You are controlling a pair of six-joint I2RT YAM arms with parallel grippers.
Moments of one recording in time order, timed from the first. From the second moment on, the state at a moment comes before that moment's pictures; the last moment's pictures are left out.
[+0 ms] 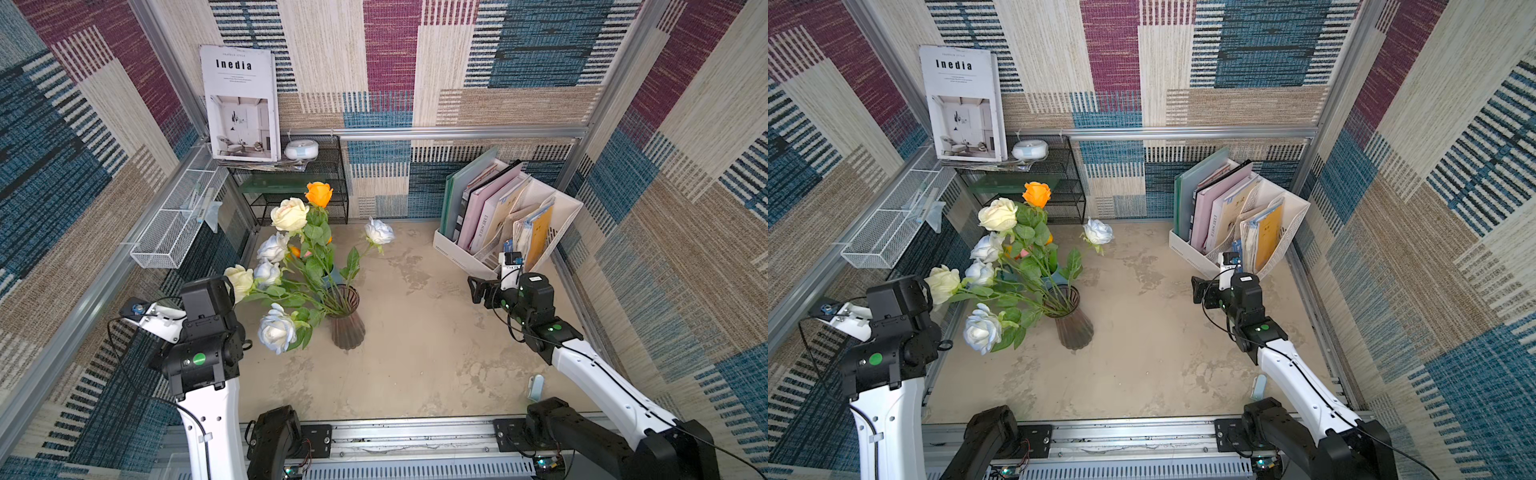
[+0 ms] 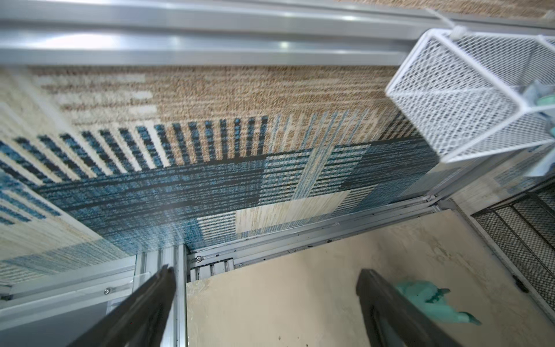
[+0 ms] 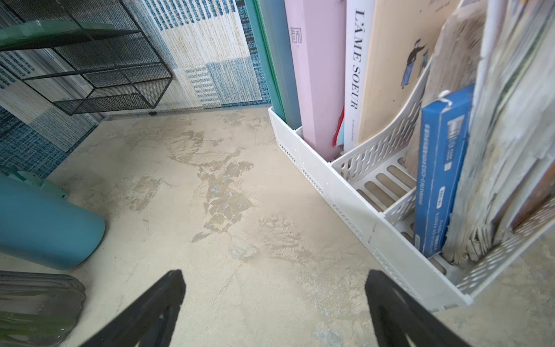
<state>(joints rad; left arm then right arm) 0.30 0.77 1.19 -1.13 -0.79 -0.73 0.28 1.00 0.60 0.01 -0.04 0.22</state>
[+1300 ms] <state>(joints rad) 0.26 0.98 0.21 0.29 0.12 -0.12 0.08 1.25 0.19 0.89 0.23 0.01</state>
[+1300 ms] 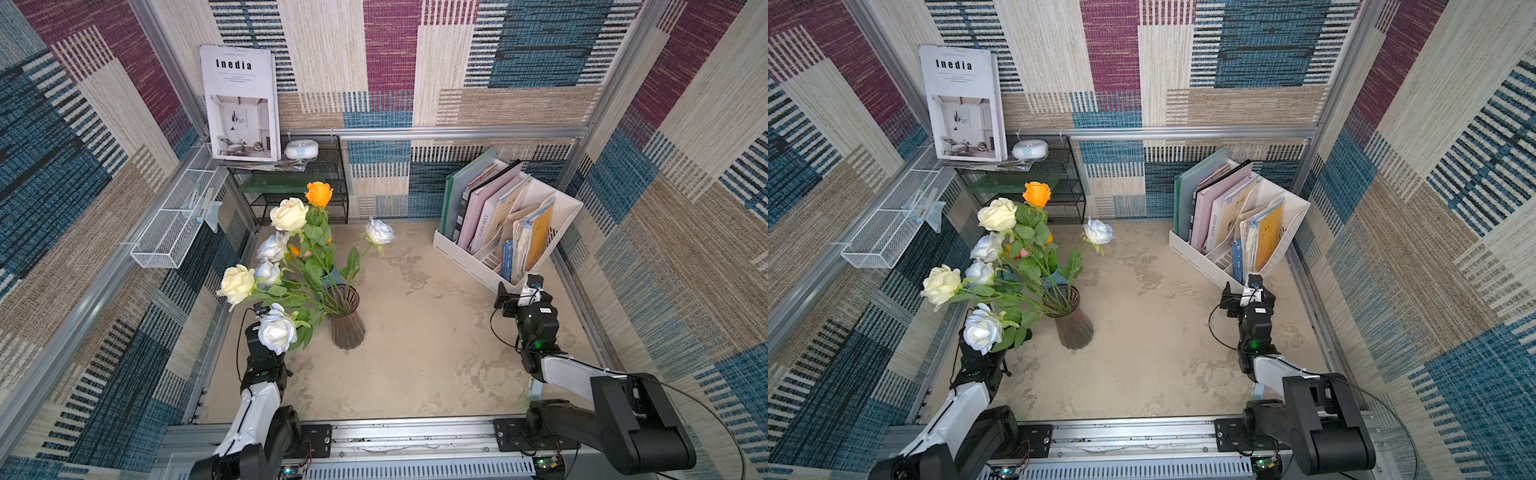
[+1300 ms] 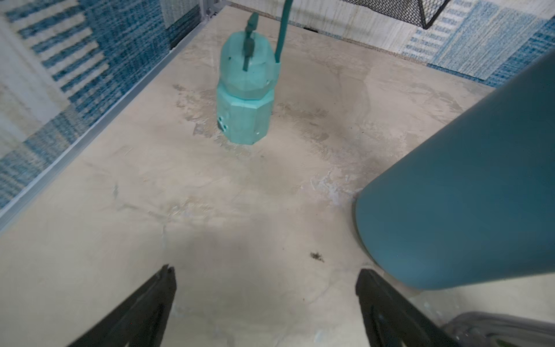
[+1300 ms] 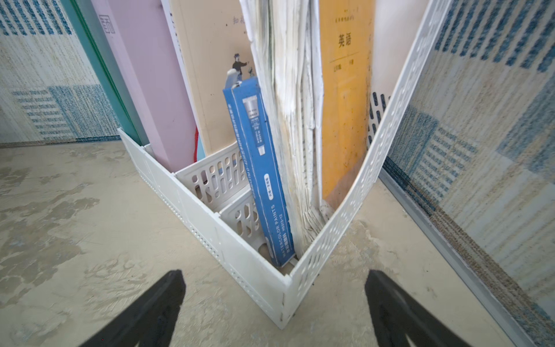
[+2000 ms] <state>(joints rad) 0.21 1.44 0.41 0.66 0.42 -0.04 0.06 1.47 0.22 1.13 0.19 -0.07</state>
